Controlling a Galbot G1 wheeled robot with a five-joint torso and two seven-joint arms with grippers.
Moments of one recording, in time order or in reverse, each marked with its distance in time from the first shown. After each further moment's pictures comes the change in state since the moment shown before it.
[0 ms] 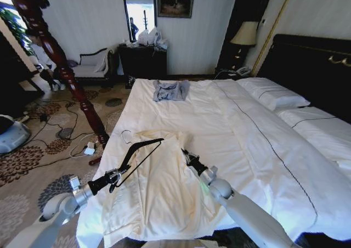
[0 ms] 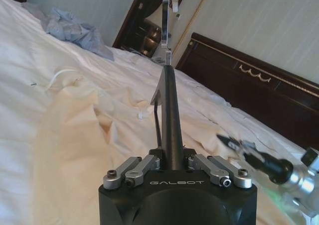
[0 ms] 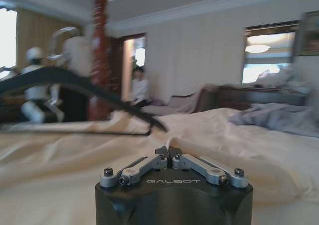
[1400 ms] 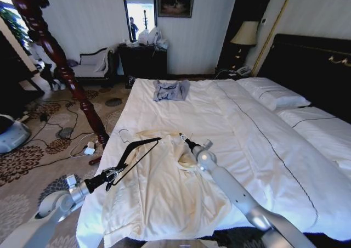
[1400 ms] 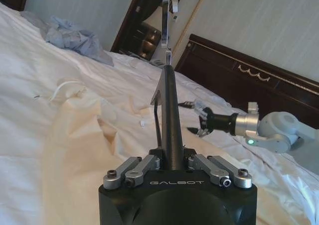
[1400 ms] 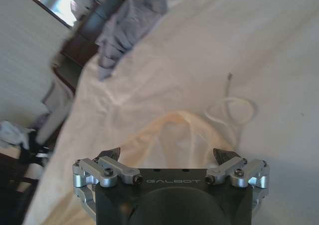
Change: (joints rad) left arm -0.017 0.026 -0.009 0.003 -0.010 -0.009 0.008; right arm 0.416 0.264 0.006 -0.182 1.014 -0.513 0.652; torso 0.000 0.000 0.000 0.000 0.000
